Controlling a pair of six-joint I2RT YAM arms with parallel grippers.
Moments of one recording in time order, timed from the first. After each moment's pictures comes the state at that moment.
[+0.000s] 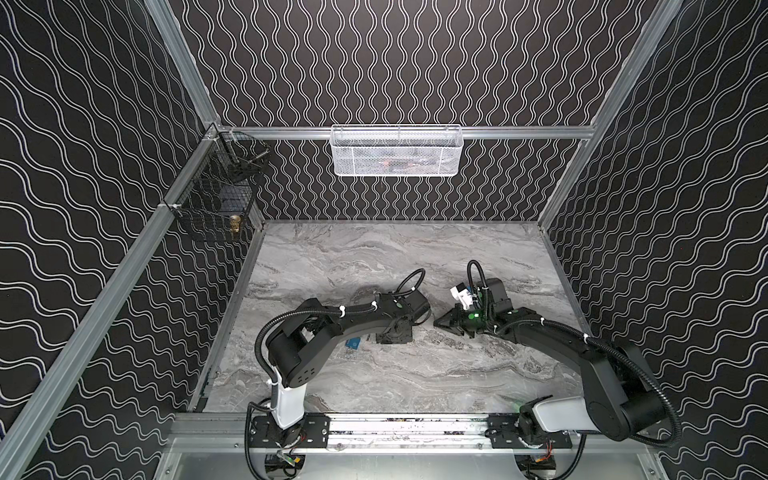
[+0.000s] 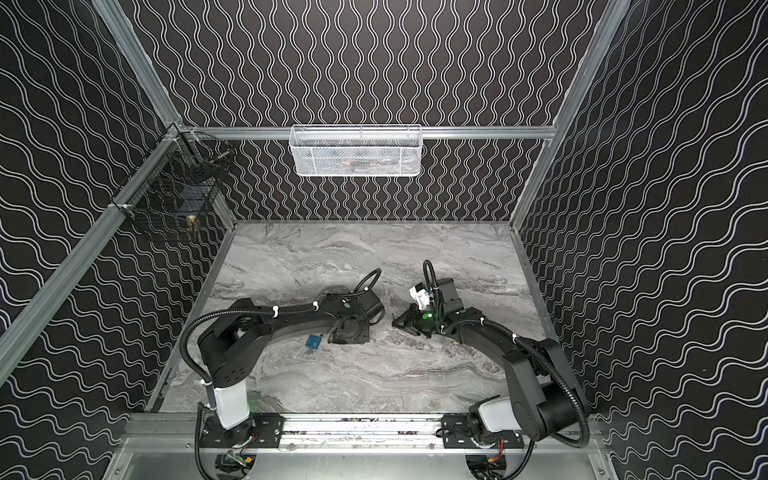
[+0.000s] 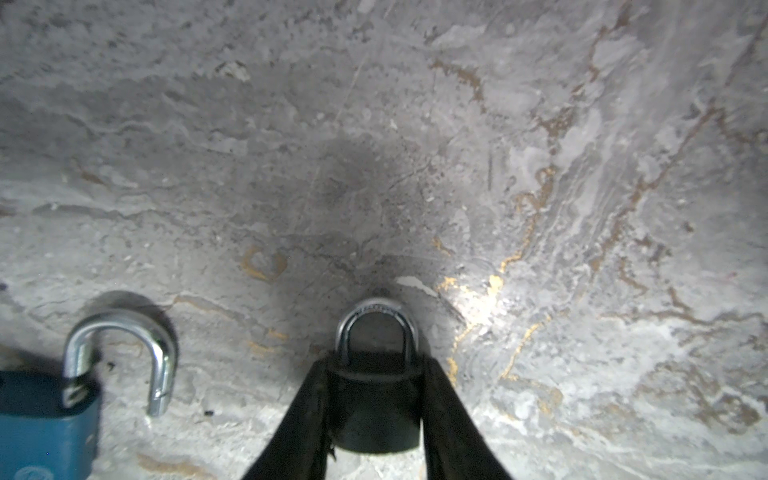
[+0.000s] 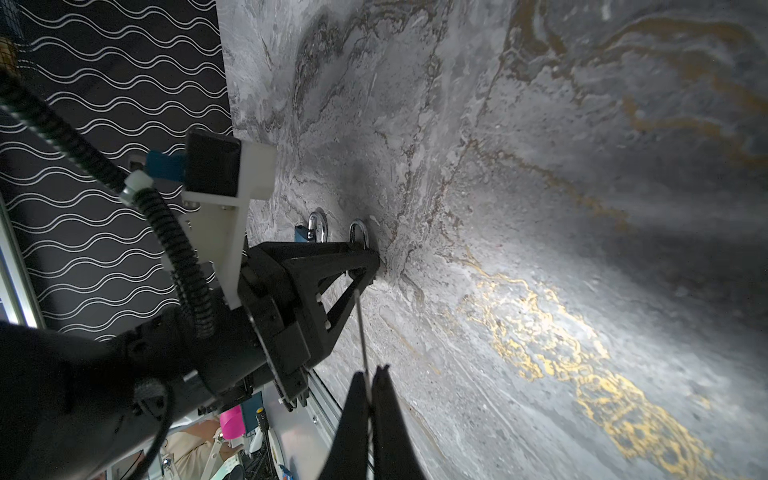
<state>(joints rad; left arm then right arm) -0.91 1.89 1.20 -0.71 -0.20 -0.90 0.36 1.40 0.65 -0.13 -0.76 0.72</state>
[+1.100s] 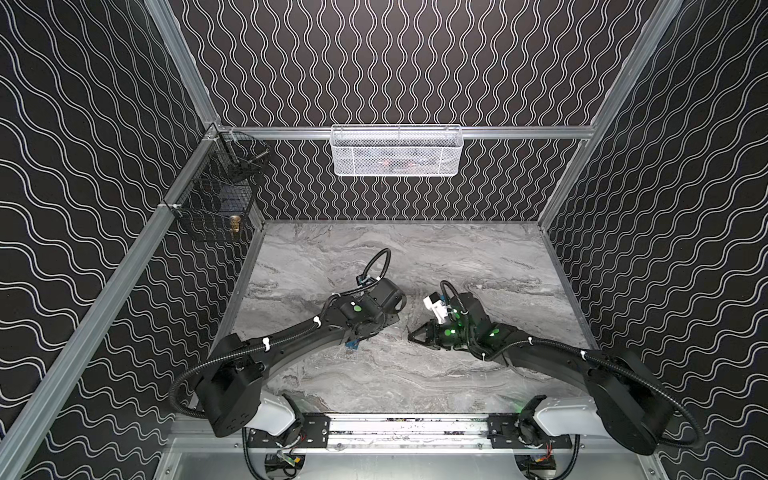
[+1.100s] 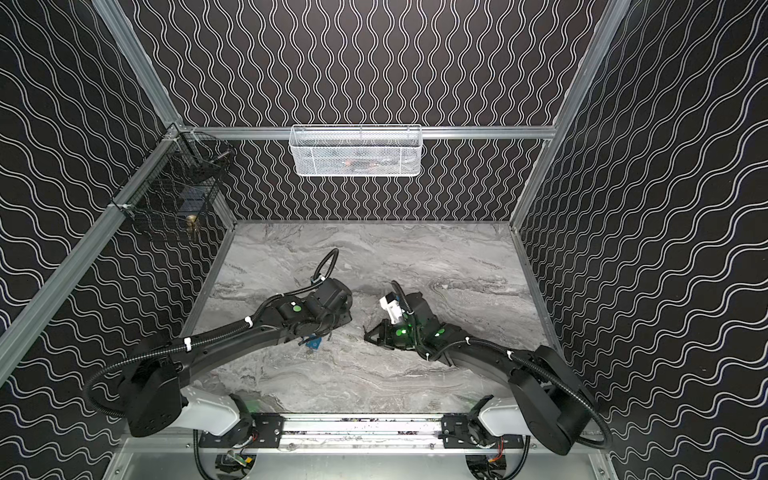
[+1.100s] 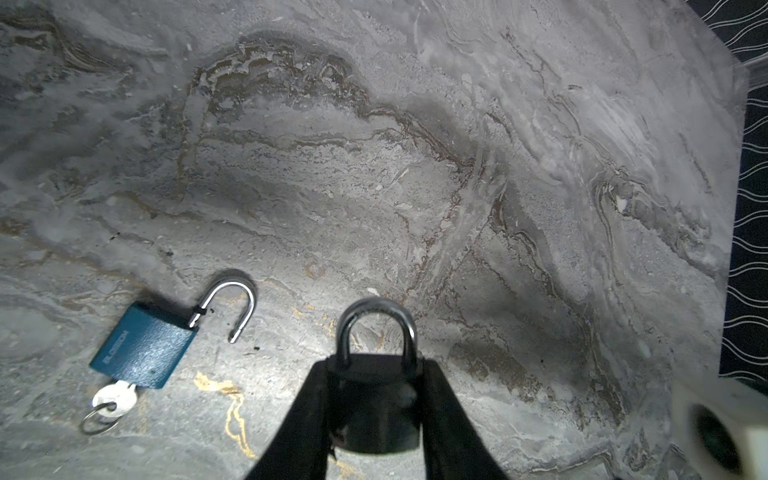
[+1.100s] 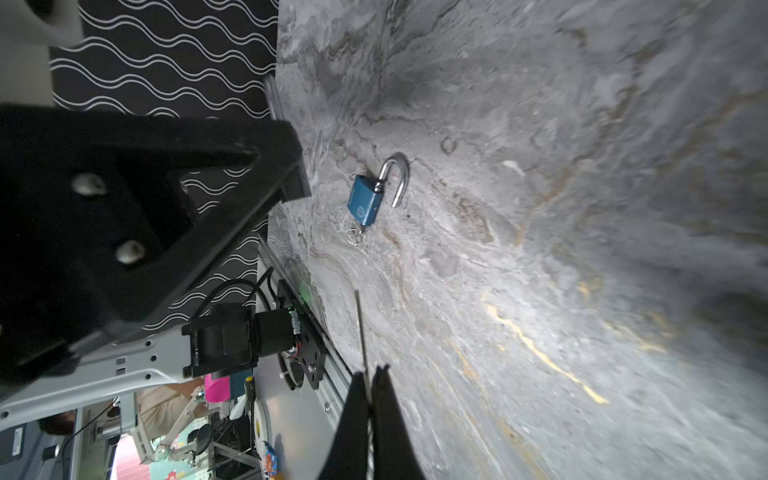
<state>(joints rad) -0.85 1.43 1.02 -0.59 -0.28 -1.13 0.74 1.36 0.59 0.13 -0.57 0.90</state>
